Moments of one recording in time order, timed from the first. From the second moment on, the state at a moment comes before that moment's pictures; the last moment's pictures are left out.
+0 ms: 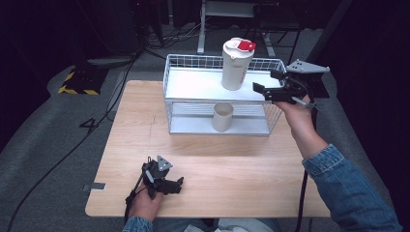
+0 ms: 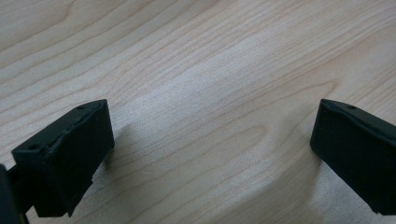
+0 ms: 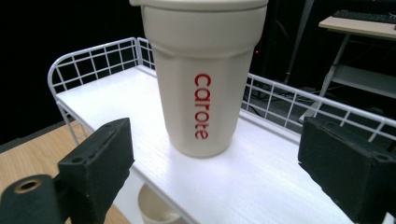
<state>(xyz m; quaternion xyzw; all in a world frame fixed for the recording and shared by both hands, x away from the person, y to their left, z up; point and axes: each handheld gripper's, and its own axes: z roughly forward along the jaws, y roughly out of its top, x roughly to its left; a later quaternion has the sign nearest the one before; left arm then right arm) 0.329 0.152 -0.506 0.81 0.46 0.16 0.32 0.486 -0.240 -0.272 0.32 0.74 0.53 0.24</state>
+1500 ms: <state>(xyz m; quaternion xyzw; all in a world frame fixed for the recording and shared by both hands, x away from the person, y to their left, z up) 0.330 0.151 -0.506 0.81 0.46 0.16 0.32 0.370 -0.314 -0.416 0.33 0.80 0.45 0.20</state>
